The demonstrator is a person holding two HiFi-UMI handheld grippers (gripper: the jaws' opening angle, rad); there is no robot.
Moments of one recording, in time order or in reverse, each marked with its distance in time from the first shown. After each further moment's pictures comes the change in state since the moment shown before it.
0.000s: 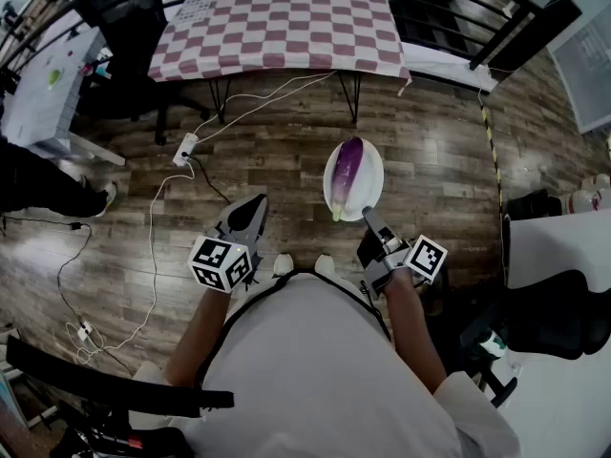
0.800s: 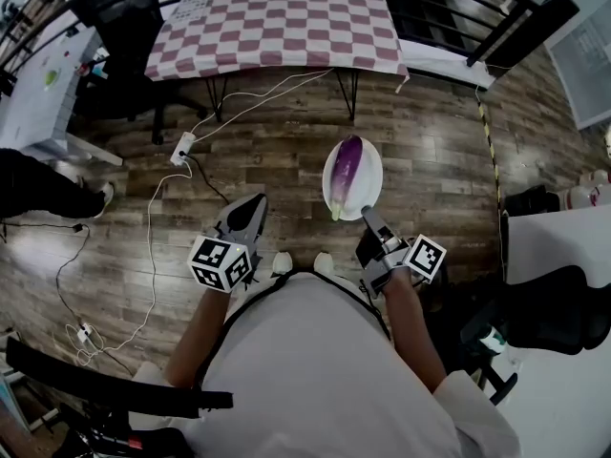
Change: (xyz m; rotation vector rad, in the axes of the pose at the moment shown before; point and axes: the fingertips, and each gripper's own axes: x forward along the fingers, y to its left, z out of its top) left arm 0.000 0.001 -0.004 -0.010 0.002 -0.009; right arm -0.002 -0.002 -0.002 0.006 -0.015 -0.002
